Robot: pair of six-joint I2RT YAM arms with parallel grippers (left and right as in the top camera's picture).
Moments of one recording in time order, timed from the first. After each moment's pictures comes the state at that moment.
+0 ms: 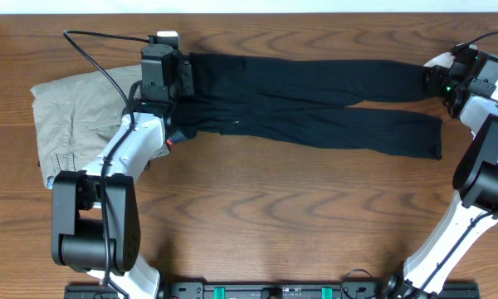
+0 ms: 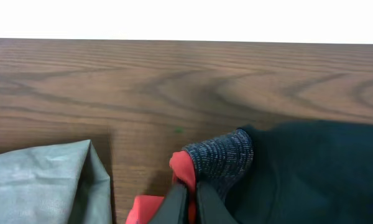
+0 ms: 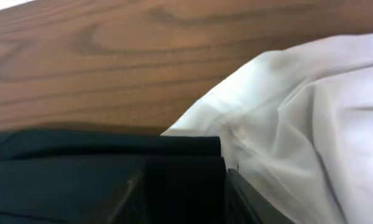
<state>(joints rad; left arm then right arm) -0.11 1.79 1.13 0.08 -0.11 -0.09 -0.41 2.27 1.47 0.06 -0.34 -0.01</state>
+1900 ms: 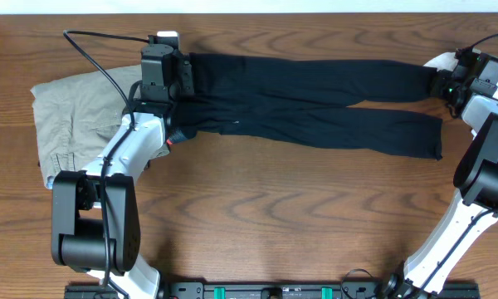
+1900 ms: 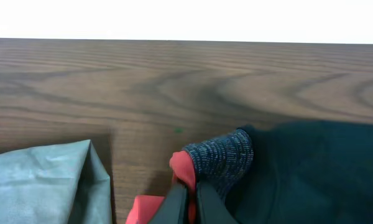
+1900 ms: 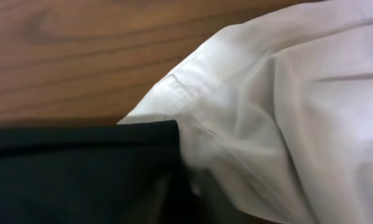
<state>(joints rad) -0.11 1.79 1.13 0.08 -0.11 -0.09 -0.42 2.30 1.50 0.01 -0.27 0.01</state>
